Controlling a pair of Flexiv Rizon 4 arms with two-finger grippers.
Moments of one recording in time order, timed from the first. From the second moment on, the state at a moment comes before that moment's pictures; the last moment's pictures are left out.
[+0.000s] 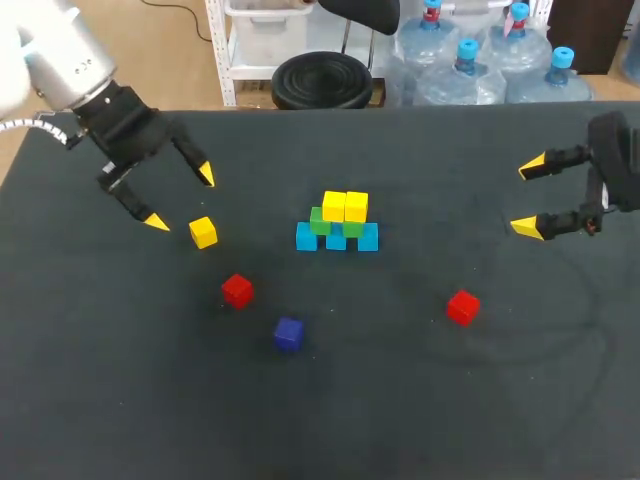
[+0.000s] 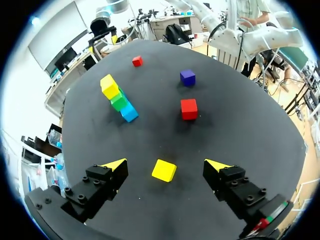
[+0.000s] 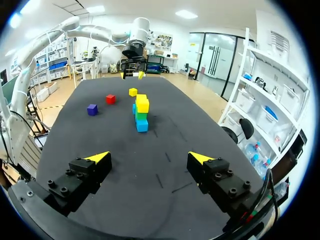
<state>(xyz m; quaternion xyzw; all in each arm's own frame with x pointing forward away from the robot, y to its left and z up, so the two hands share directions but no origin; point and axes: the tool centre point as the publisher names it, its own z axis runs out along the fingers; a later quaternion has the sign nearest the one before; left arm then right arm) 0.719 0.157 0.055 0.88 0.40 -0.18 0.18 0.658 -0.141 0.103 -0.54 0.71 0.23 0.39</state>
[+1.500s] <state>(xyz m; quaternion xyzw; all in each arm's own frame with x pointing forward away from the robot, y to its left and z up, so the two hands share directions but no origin) 0.726 0.145 0.009 0.90 0.38 -0.19 0.07 0.658 -0.141 0.103 -0.54 0.71 0.23 0.39</state>
